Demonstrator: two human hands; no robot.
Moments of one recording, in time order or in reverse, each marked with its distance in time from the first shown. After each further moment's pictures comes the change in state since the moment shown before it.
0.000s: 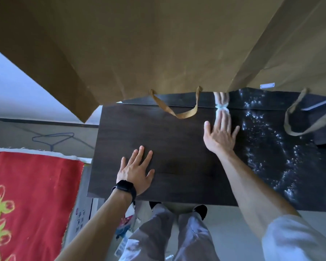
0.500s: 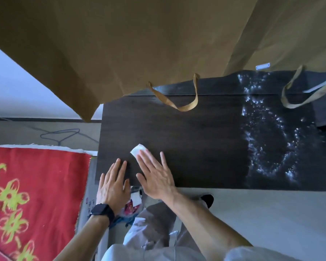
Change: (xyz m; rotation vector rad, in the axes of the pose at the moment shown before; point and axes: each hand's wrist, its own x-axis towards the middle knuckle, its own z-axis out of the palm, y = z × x) left_hand -0.090 -0.056 0.035 -0.138 0.163 -0.175; right_hand -0.213 -0.106 0.083 -0.085 -0.174 -0.796
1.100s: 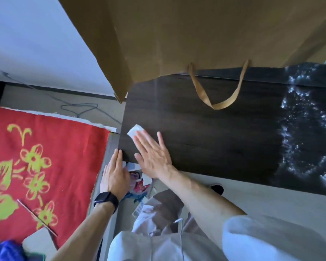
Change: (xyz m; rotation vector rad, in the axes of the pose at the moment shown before) left_hand -0.029 -0.054 0.010 -0.184 0.098 -0.222; right_hand 0.044 -0.062 0.009 -0.018 -0.092 -0.133
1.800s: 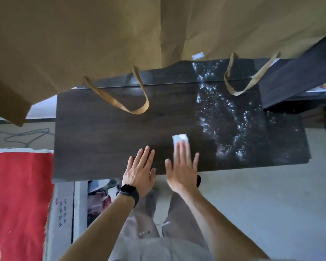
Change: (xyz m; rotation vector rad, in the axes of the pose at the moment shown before) left_hand -0.033 0.228 0.092 0.247 -0.269 0.548; right_hand -0.205 0.184 -0.020 0.072 0.189 0.804
